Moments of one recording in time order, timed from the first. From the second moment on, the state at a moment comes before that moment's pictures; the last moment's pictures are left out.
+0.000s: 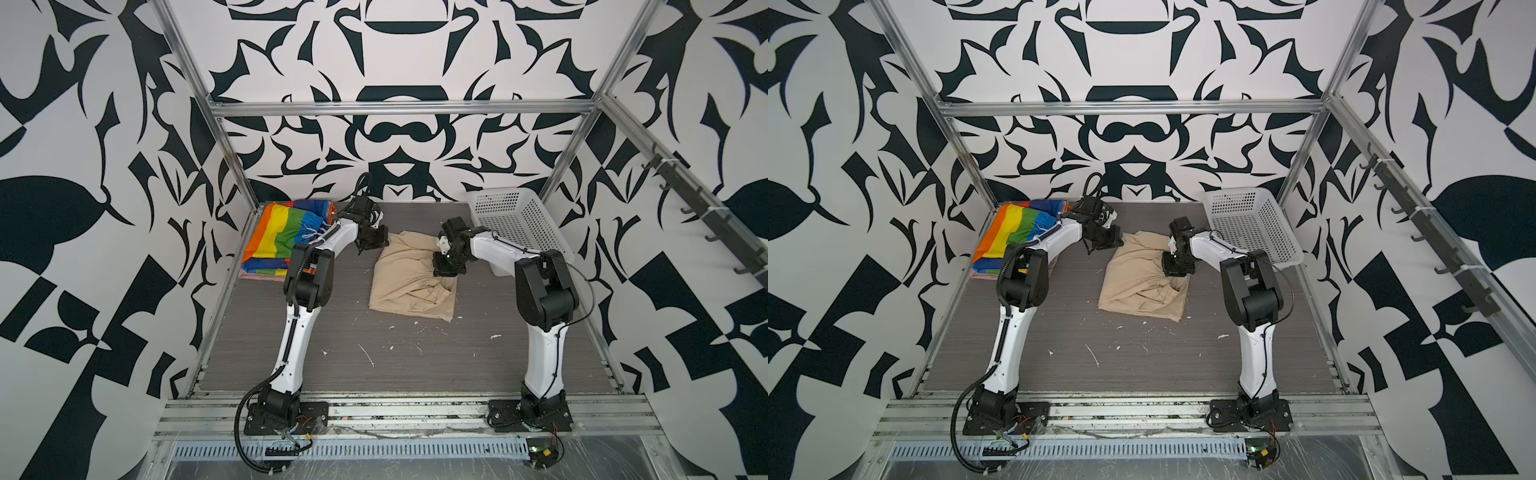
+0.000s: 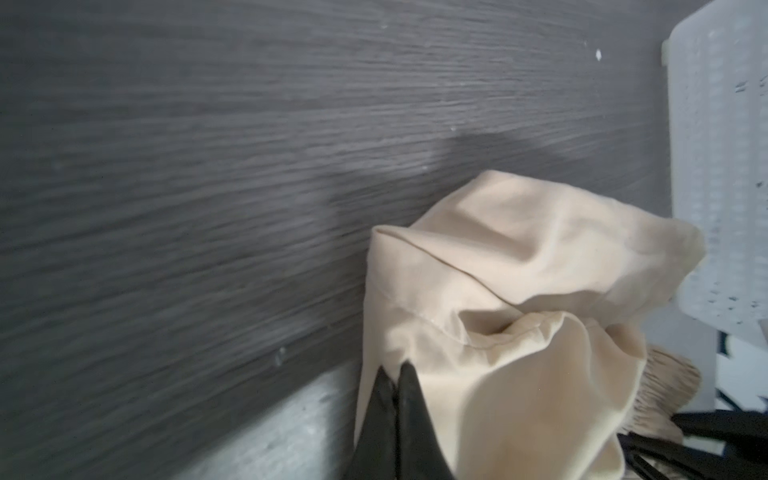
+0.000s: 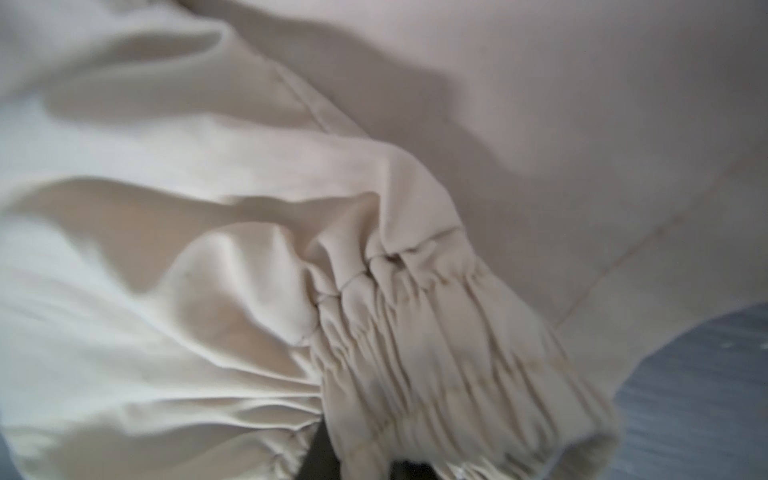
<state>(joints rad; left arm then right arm) -0.34 2.45 2.01 -0.60 0.49 -0.36 0.35 2.05 1.50 -0.73 -0.25 0.32</state>
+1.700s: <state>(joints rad) -0.18 2.32 1.69 -0.29 0.65 -0.66 0.39 1.99 1.38 -0.69 -0.30 0.30</state>
